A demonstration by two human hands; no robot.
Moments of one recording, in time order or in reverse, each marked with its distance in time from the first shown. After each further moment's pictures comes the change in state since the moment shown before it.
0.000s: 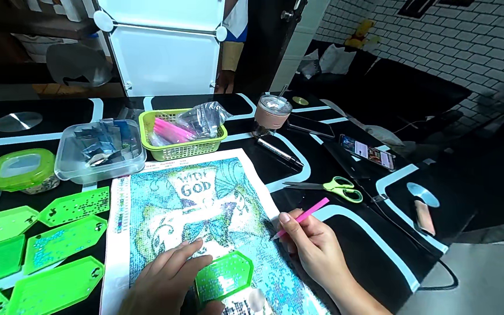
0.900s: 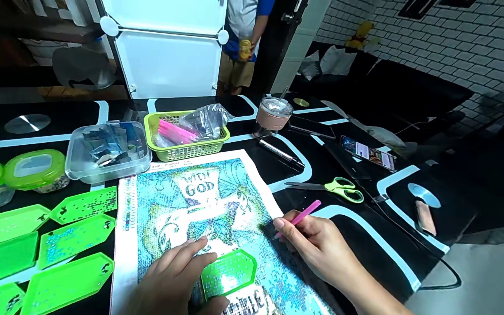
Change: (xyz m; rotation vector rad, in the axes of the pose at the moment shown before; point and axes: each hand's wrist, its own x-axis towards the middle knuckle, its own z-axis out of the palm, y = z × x) left_hand -0.002 -0.004 0.003 0.008 0.048 0.036; right_hand 0.008 -0.018 -0.011 -0.270 -0.181 -0.045
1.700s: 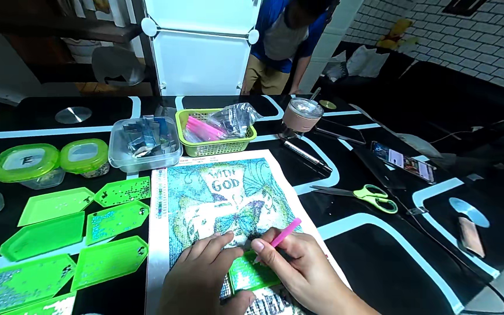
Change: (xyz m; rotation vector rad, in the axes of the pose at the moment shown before) left_hand 0.000 -0.001 0.012 0.075 0.131 0.019; right_hand 0.005 -0.031 0.060 0.105 -0.174 -0.228
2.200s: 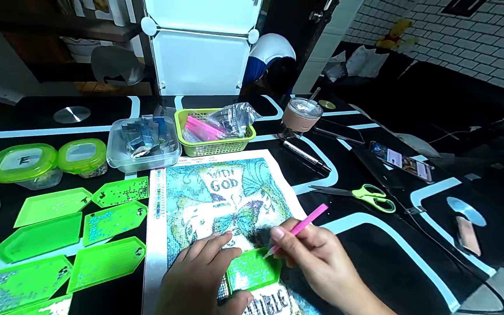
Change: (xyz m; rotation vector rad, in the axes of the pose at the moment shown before) left_hand 0.002 0.001 -0.002 -0.008 -0.029 -0.008; right_hand -0.001 -0.003 -0.019 0.249 0.119 0.119
